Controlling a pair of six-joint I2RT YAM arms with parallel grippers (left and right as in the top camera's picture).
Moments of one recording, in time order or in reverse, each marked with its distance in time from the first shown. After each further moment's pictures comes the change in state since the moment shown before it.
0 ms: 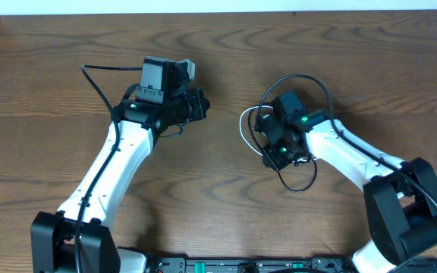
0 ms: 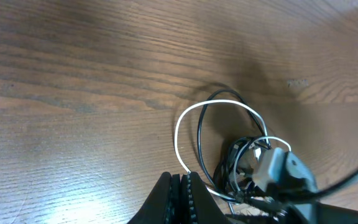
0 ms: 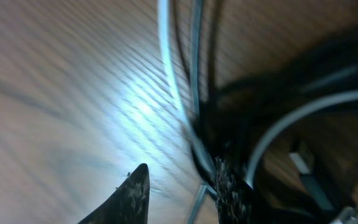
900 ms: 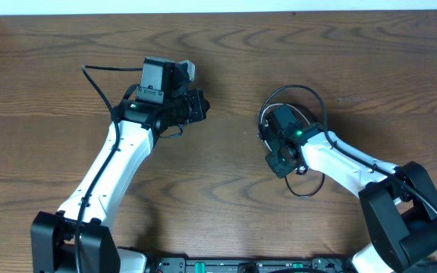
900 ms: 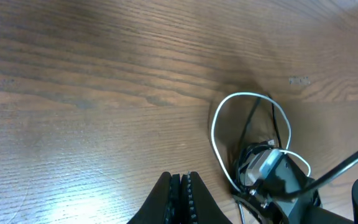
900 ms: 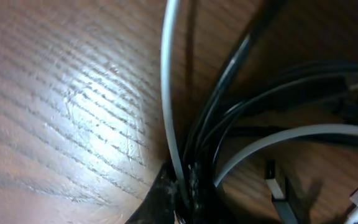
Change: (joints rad) left arm 0.000 0.000 0.000 -0.012 0.000 0.000; right arm 0.054 -0.025 -0.106 0.100 0.242 0.085
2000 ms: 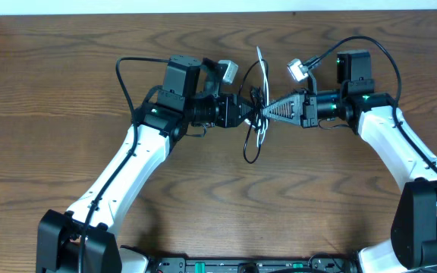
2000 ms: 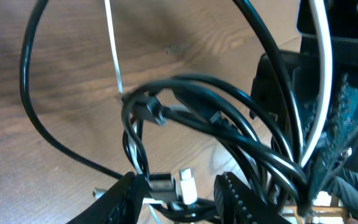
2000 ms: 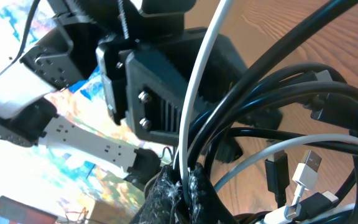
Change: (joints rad) left arm -0.135 0.000 0.000 0.186 0.323 0.082; right arm -0.387 -0.064 0.175 0.283 -1.488 0.094
